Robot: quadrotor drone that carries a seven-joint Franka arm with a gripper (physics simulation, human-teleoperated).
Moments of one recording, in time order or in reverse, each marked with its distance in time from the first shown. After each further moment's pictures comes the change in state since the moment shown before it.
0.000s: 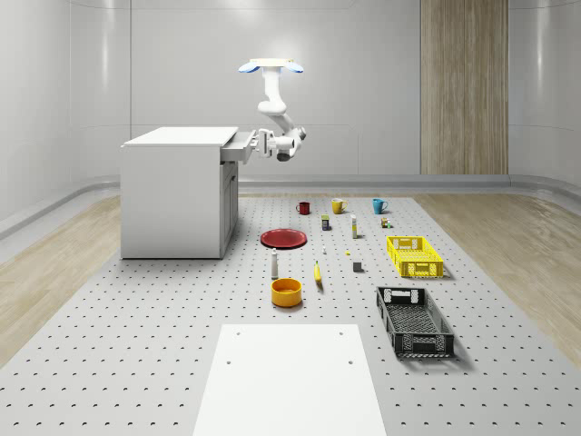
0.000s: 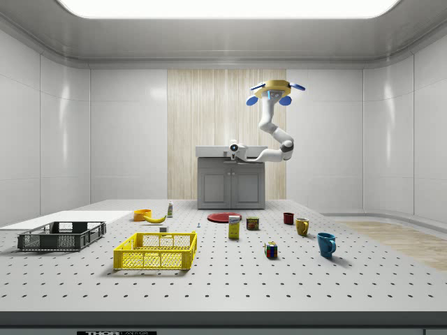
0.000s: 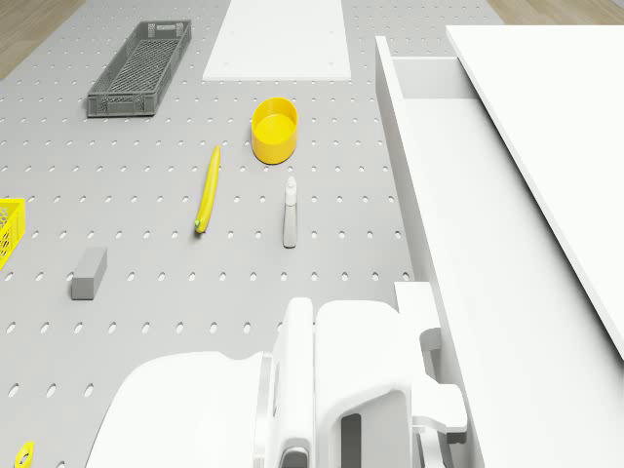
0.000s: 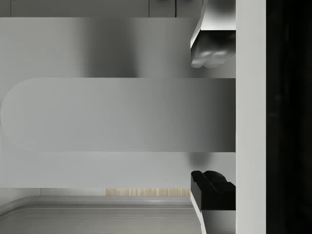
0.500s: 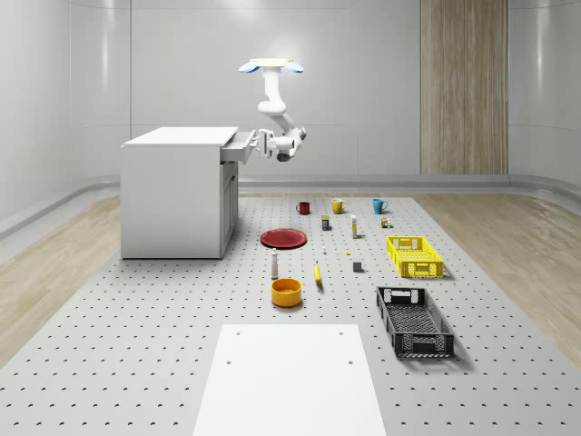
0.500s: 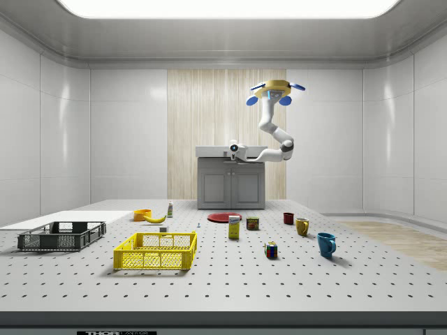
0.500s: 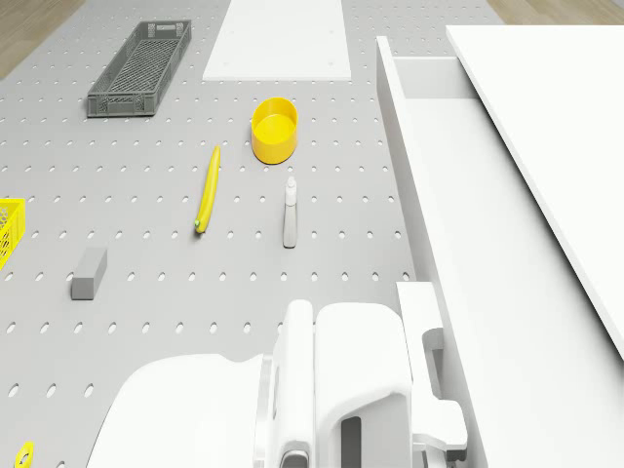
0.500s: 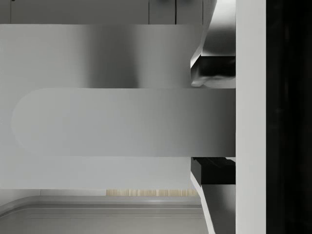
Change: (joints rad) arm 0.009 -0.007 -0.002 0.003 -0.005 0.007 0.009
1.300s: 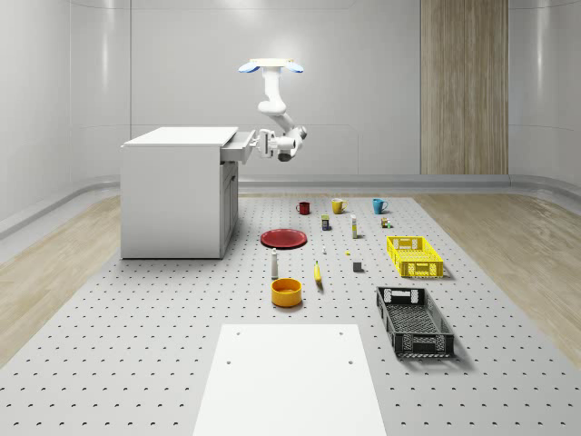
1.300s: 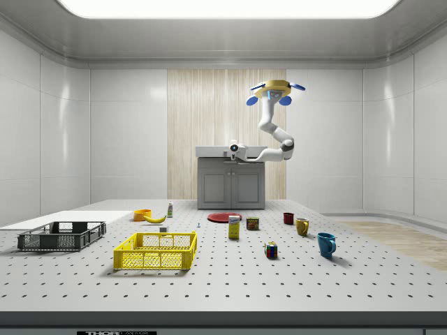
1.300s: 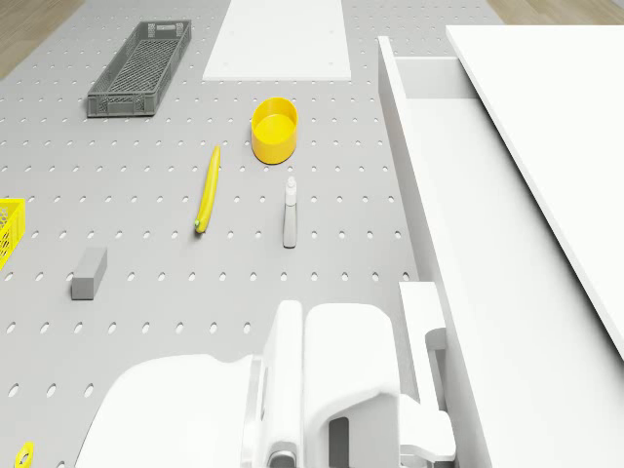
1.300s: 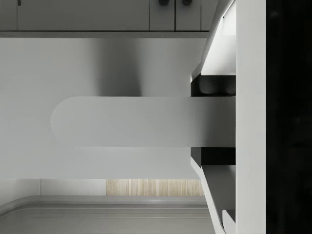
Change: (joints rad) arm 0.004 -0.014 -0.028 0.008 -0.032 -0.012 0.012
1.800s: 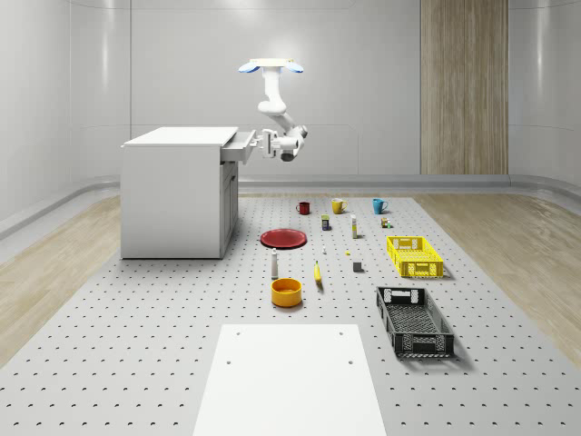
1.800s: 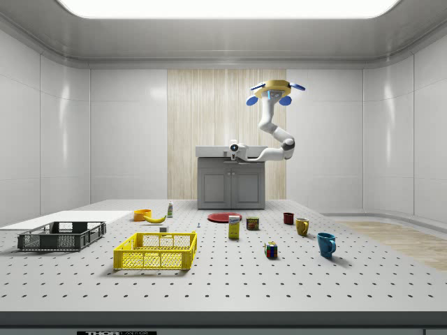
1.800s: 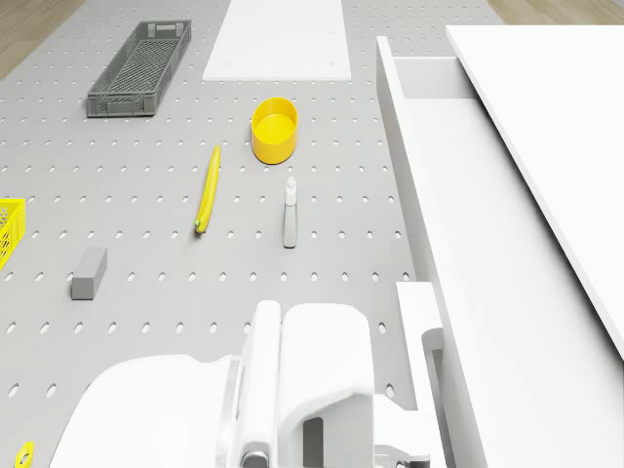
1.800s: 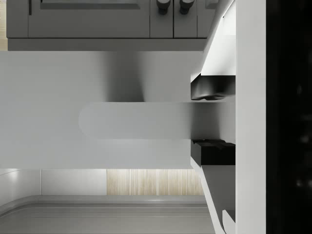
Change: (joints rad) arm -0.004 -0.017 -0.049 0.019 -0.053 -0.036 0.021
